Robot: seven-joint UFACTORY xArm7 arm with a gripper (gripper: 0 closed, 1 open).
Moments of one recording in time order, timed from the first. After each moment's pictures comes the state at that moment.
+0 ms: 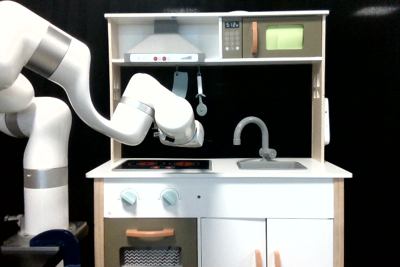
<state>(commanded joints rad) 1.12 -1.00 -1.48 0.44 0.40 0.88 -1.92</state>
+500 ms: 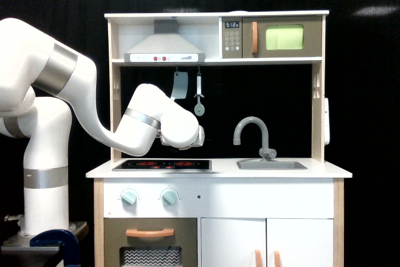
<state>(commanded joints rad) 1.21 -1.09 -1.56 0.47 0.38 0.90 -1.96</state>
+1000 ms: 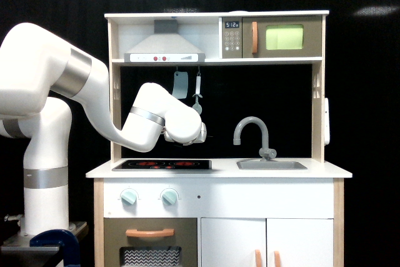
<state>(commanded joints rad) 1.35 -1.14 -1.53 0.44 0.42 0.73 -1.92</state>
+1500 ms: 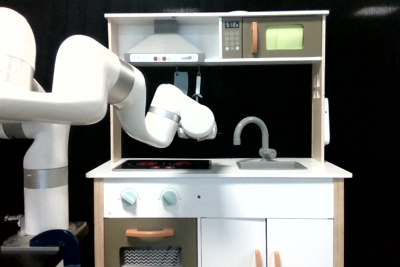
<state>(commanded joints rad) 1.65 -1.21 -1.55 0.51 0.45 0.49 -1.90</state>
